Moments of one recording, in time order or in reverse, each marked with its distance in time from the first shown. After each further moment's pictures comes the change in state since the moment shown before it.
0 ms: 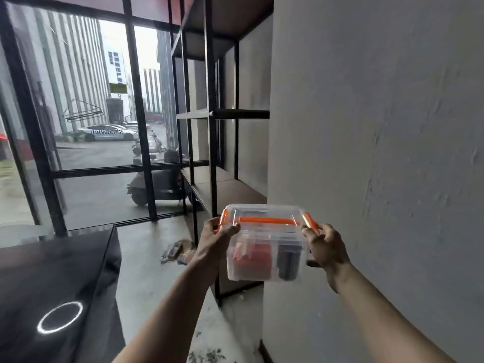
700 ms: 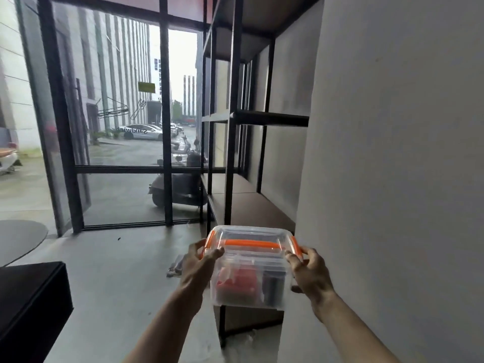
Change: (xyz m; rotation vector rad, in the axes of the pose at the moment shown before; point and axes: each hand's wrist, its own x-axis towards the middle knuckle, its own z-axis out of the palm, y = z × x) left_hand 0.265 -0.058 0.004 -0.042 0.250 -0.003; right_hand 0.256 0.038 0.143 -0.049 -0.206 -0.026
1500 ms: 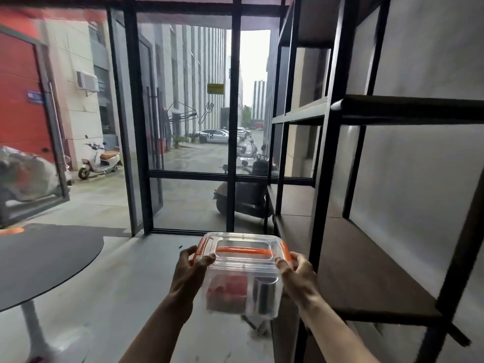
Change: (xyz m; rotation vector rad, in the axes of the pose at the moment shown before) left_hand 0.434 -0.003 -0.126 0.011 0.269 0.034; right_hand 0.385 -0.051 0.357 0.077 -0.293 -0.087
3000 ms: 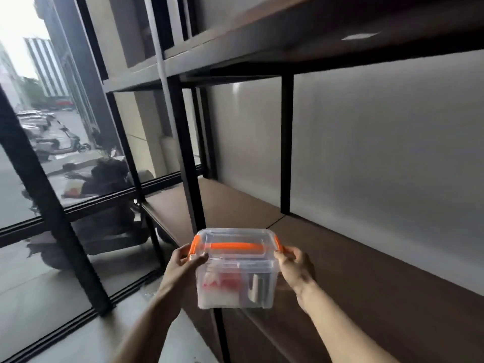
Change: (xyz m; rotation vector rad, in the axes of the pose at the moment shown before) left_hand 0.876 -0.054 0.336 0.186 -0.738 -0.127; right_hand 0.766 0.109 0.132 0.048 0.702 0.408
